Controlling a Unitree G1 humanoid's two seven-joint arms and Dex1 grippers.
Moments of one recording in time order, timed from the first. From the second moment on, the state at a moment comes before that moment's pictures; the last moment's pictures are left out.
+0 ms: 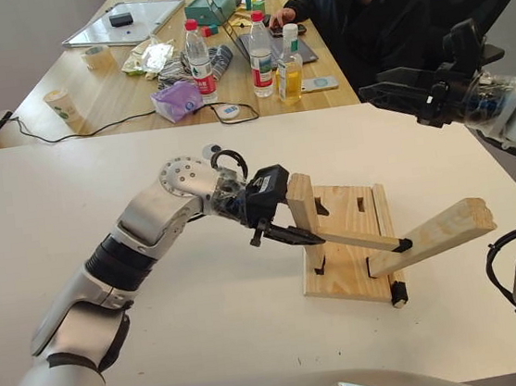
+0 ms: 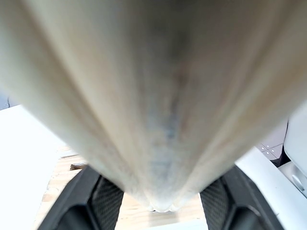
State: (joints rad) left arm -0.76 0.62 -0.59 -0.04 -0.59 0.33 -1.25; right arm -0.66 -0.72 -0.24 -0.03 0.75 1.00 0.77
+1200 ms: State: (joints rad) left arm -0.57 0.57 -0.61 -0.29 -0.62 0.51 -0.76; right arm -0.36 -0.68 -0.46 -0.28 0.99 1.02 0.48
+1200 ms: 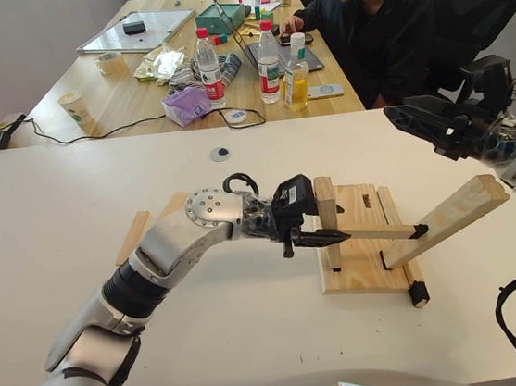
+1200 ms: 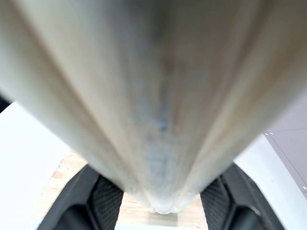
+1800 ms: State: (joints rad) left arm -0.56 0.61 -0.66 -0.41 -0.59 0.52 -0.68; right arm -0.30 -0.68 -0.51 -0.36 1.15 1.06 0.28
